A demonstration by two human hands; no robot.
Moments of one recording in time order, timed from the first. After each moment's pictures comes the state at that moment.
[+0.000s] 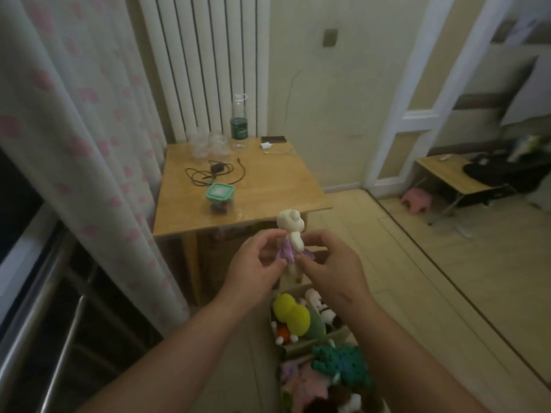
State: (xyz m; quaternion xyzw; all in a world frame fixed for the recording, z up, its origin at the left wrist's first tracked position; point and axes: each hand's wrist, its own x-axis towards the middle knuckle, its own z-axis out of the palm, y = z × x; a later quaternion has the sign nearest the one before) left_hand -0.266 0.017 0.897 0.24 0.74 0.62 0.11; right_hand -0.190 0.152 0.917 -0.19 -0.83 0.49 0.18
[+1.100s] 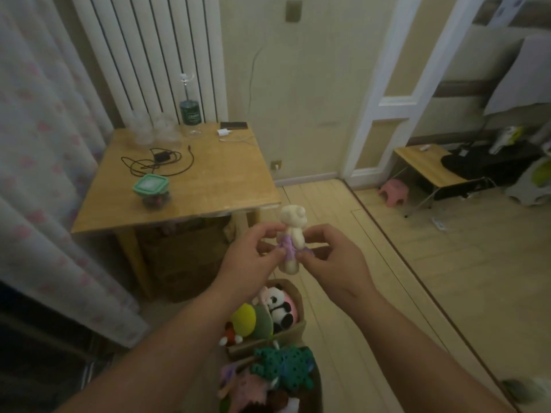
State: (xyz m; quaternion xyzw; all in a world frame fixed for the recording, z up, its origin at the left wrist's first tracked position) left_hand -0.233 0.256 0.891 0.23 0.75 0.60 0.15; right_hand -0.149 0.401 0.903 -0.19 -0.84 0.48 0.15
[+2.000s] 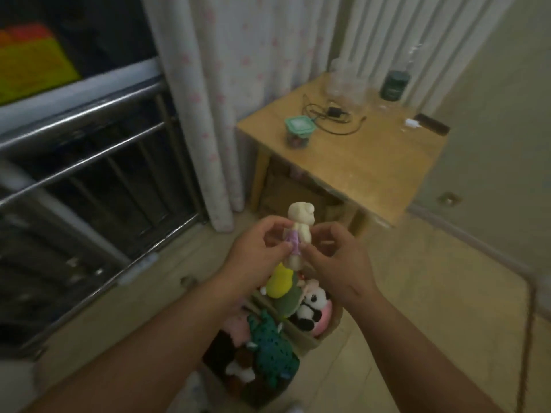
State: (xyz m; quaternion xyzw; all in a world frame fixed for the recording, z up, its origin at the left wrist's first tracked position) left_hand -0.201 0.343 0.832 -0.17 0.75 0.64 -0.07; right_hand -0.258 0.495 0.851 0.16 -0.85 0.48 -0.13
